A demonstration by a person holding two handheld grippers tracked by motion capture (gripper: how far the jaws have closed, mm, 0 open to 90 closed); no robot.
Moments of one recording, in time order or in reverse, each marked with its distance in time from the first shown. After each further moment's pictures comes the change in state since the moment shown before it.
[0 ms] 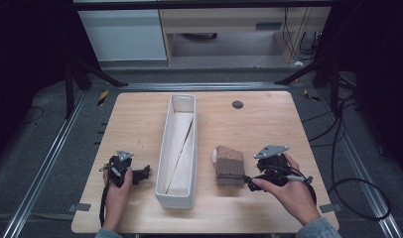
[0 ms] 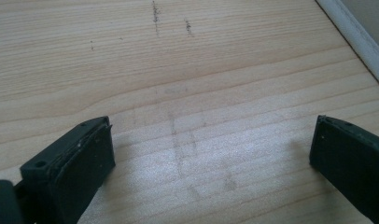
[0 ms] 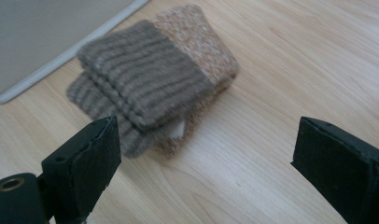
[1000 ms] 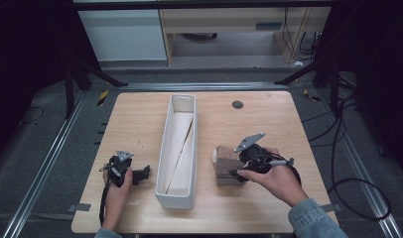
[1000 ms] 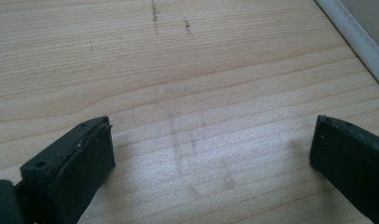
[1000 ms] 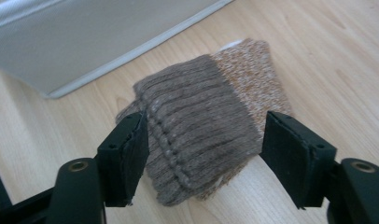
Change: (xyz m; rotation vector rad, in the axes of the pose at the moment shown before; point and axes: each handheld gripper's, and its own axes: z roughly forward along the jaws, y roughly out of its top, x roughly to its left) left arm 0.000 0.000 0.000 -0.001 -0.001 0.002; right arm 0.010 0.043 0.022 0.071 0.166 -0.170
